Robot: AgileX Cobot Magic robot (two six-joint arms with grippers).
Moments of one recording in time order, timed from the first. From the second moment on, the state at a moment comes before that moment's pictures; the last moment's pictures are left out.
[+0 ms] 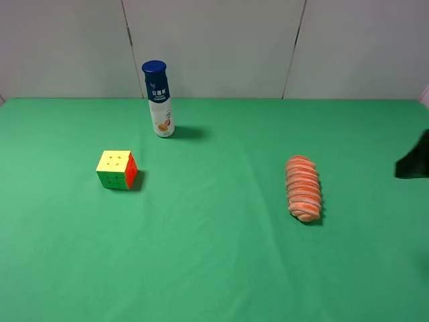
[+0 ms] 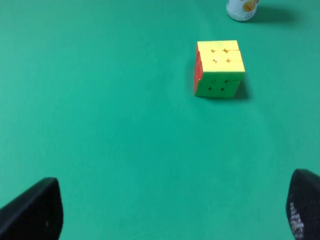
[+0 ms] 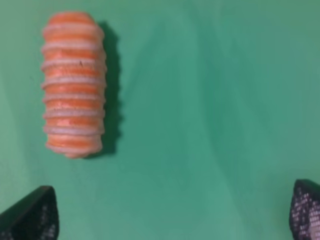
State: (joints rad) left arm 0.00 -0.01 -0.49 -0.07 1.06 0.02; right arm 0.10 0.92 -0.66 0.04 0.86 0.26
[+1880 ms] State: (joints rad) left arm 0.00 -0.01 -0.49 -0.07 1.06 0.02; right arm 0.36 1.80 -0.86 0.01 0.49 0.45
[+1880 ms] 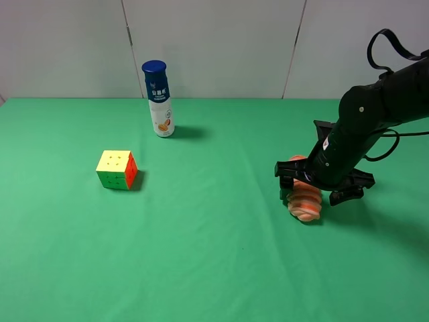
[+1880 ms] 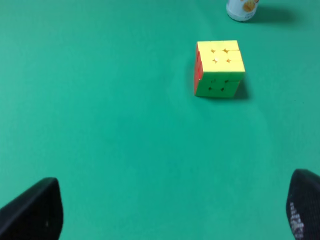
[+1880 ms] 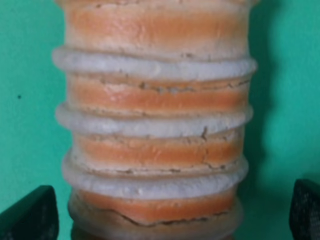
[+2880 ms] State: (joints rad) left arm 0.00 -0.01 -0.49 -0.07 1.06 0.02; right arm 0.36 1.80 -0.86 -0.01 0.47 0.46
